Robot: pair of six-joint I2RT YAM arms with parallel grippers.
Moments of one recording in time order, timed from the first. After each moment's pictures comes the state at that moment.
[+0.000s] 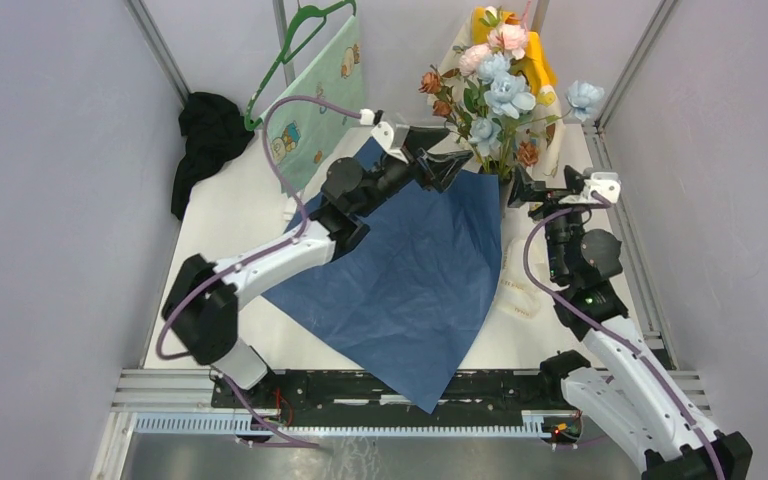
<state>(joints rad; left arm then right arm) -0.77 1.65 1.23 0.84 0.25 -0.25 0.36 0.70 0.60 0.44 0.35 0.03</state>
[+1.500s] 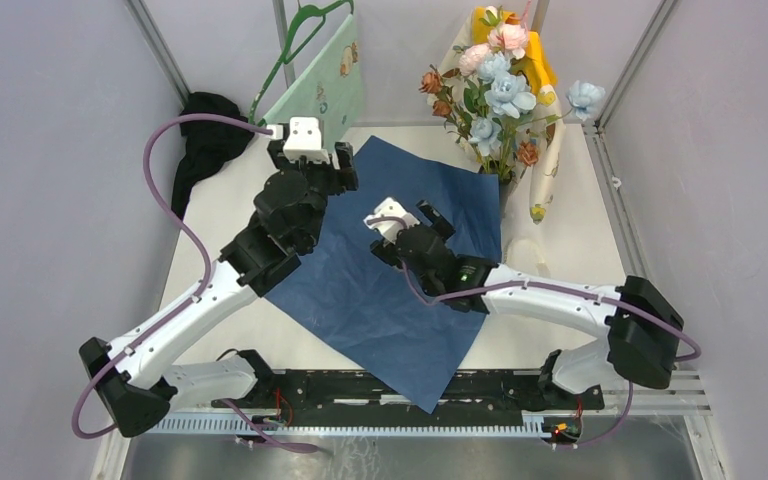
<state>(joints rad) -0.80 1.11 1.16 0.01 -0.70 -0.04 1.06 1.44 0.98 -0.01 0.69 -0.22</state>
